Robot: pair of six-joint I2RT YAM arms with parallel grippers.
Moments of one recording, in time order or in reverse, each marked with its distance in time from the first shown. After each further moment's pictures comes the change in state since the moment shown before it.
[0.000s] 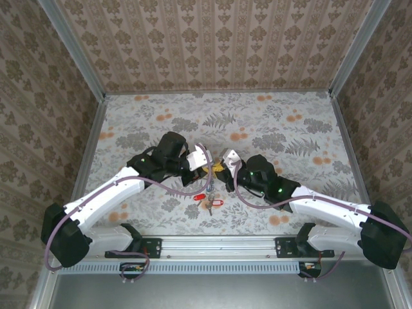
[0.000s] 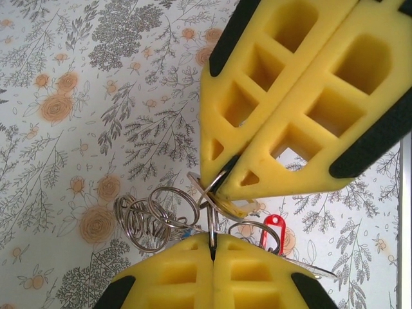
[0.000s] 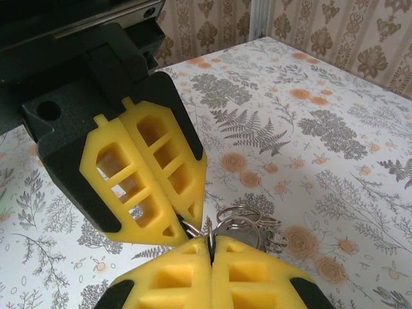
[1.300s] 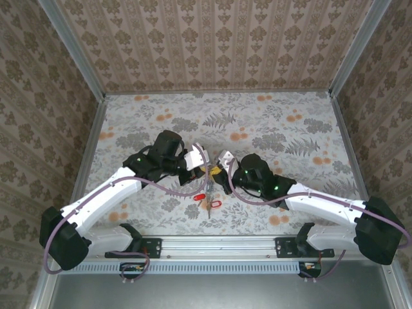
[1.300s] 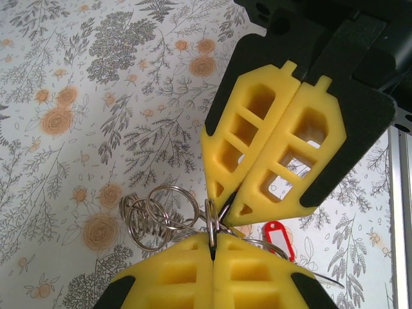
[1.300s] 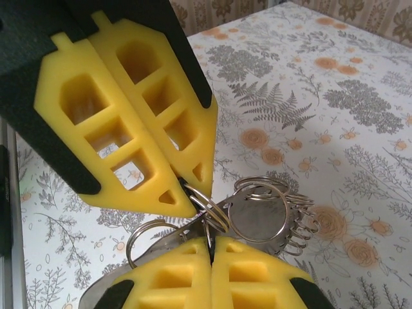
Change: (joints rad) left arm 0.028 -0.023 0.005 -0.021 0.060 0.056; right arm 0.002 0.050 0.032 -0.060 -0.048 0.034
